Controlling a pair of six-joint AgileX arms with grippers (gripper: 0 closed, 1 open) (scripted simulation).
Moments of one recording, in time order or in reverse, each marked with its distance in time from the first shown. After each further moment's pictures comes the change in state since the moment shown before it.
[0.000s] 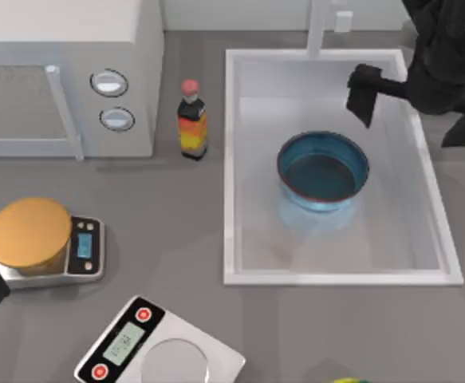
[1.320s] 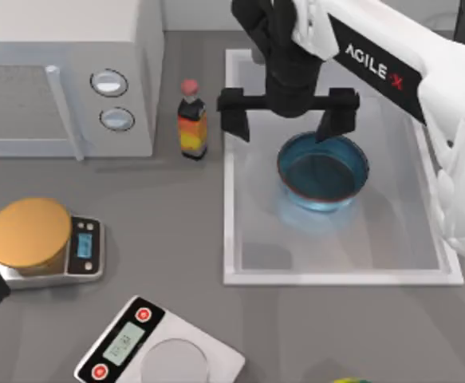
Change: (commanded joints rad) left arm 0.000 0.000 0.000 0.000 0.000 0.000; right arm 0.224 0.624 0.871 -0.331 0.031 -0.047
